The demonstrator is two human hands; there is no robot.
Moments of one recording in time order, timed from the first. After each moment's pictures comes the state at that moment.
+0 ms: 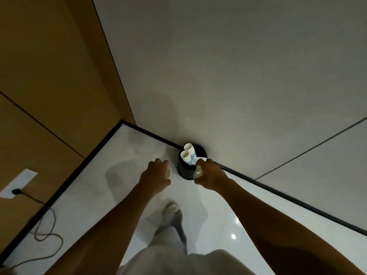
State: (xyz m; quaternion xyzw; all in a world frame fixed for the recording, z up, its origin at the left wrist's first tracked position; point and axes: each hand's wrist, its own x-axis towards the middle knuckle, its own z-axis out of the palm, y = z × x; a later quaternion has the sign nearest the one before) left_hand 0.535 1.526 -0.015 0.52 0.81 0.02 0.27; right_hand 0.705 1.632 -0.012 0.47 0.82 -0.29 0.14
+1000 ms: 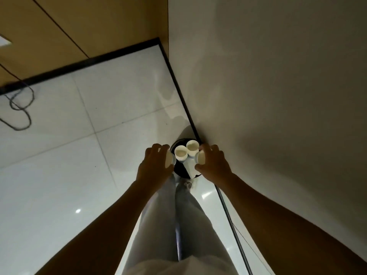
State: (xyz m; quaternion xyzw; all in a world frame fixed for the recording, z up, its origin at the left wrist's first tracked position) left_hand 0.490 1.808 -0.192 0.12 0.91 0.18 0.34; right_hand 0.540 1.988 -0.205 0.21 0.89 -0.24 0.33
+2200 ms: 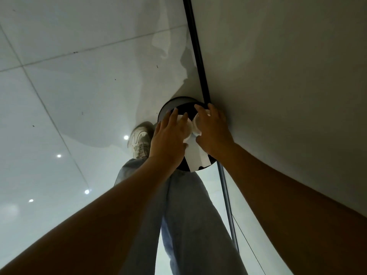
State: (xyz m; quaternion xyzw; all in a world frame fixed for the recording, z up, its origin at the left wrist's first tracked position) left_hand 0.513 1.870 -0.538 0.12 0.88 0.21 0.41; right_hand 0.516 2.009 -0.540 0.13 0.88 -0.17 0.42
